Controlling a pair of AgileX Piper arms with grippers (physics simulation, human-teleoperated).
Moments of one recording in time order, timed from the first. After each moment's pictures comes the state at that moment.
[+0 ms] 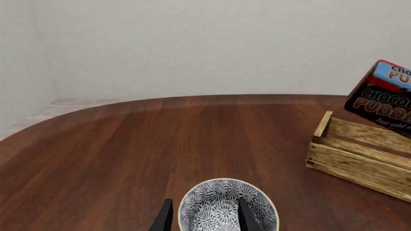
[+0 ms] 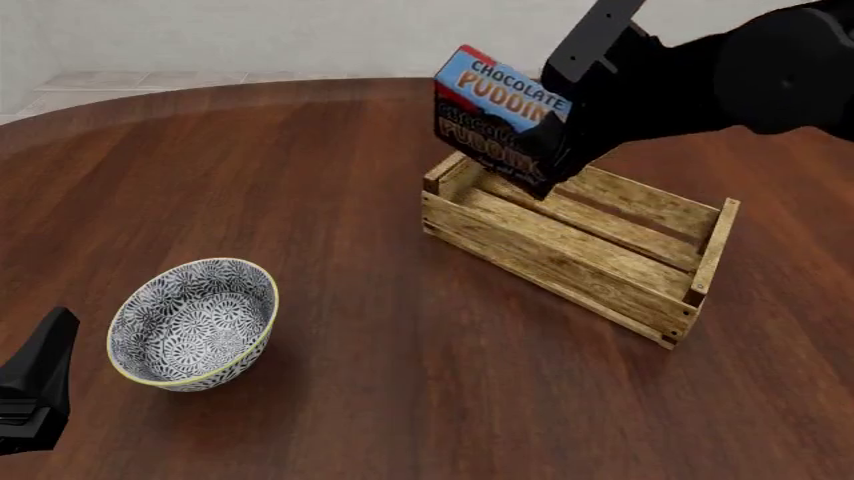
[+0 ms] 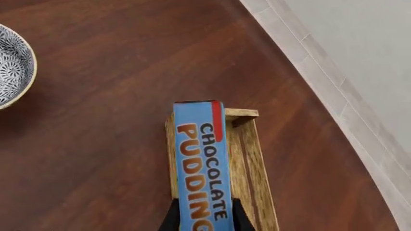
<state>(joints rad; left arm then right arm) 0.00 0.01 0.00 0.00 0.00 0.45 1.40 -1.19 0.45 -0.56</state>
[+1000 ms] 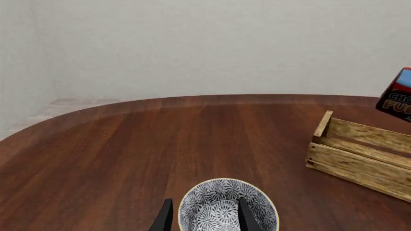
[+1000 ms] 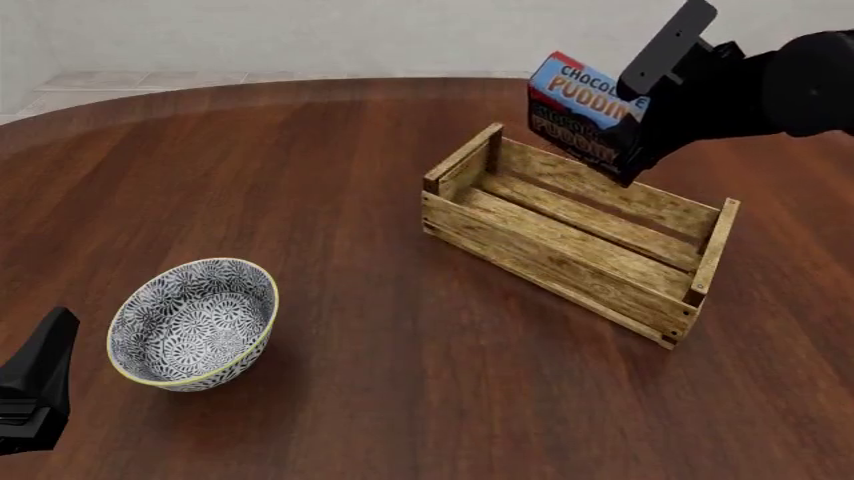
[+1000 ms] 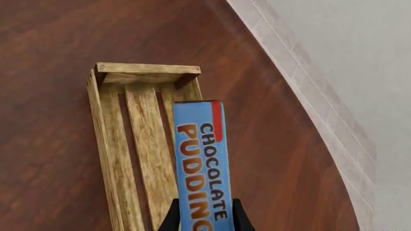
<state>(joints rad) 0.00 0.01 0.00 0.00 0.00 0.19 1.45 -1.15 0.35 -0.72</state>
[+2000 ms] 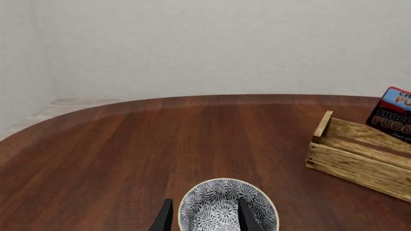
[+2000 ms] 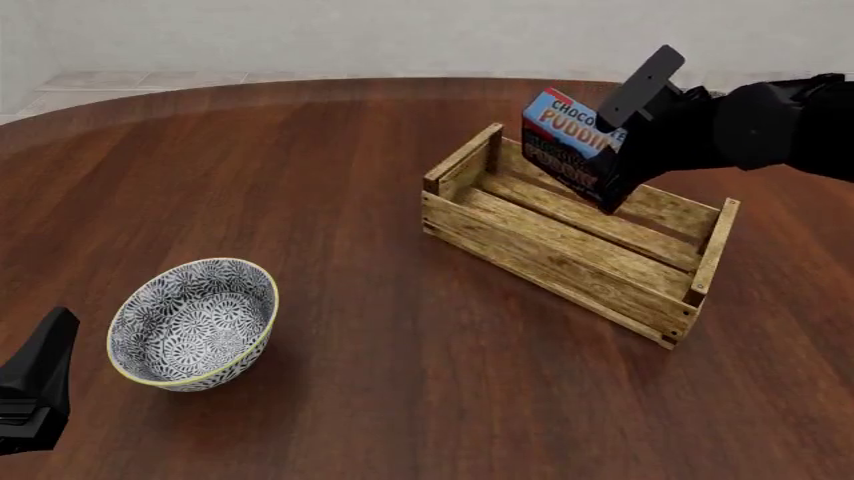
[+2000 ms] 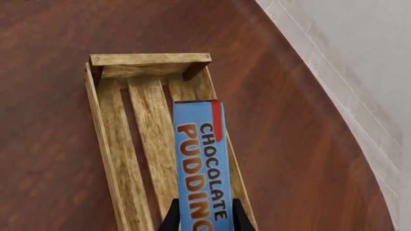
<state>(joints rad) 0.00 0.01 0.00 0.00 0.00 0.18 1.57 -1.11 0.25 -0.66</state>
